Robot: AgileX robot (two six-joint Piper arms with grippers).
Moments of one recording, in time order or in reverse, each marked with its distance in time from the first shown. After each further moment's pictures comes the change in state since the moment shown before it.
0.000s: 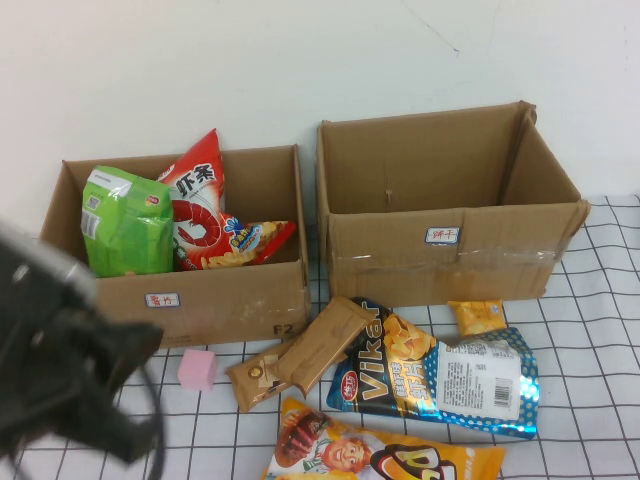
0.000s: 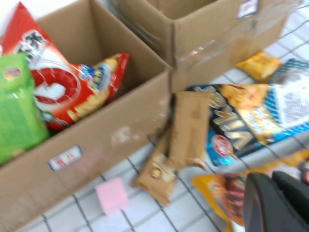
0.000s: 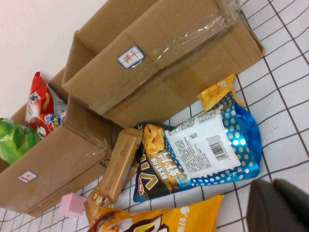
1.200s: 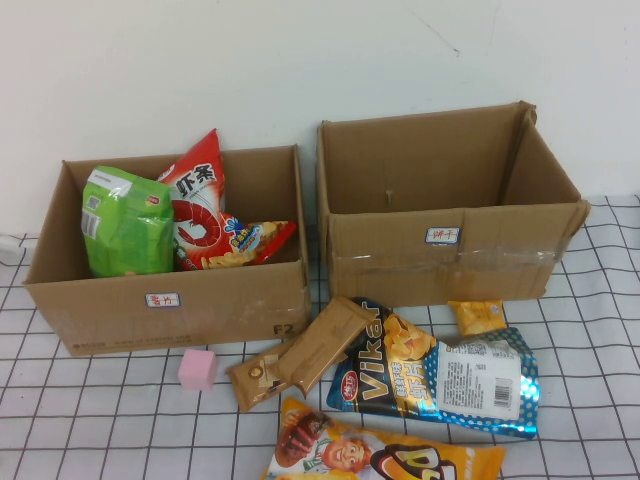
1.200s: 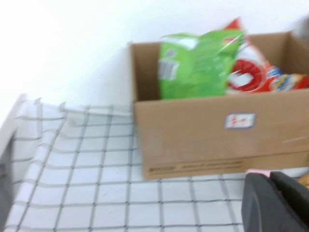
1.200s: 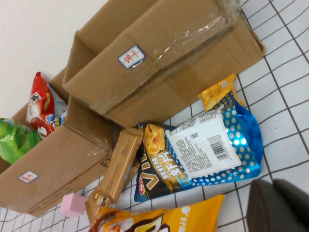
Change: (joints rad) right arm 0.000 0.000 0.000 0.003 0.002 0.000; left arm 0.289 -0.776 0.577 0.545 -0.179 -0.665
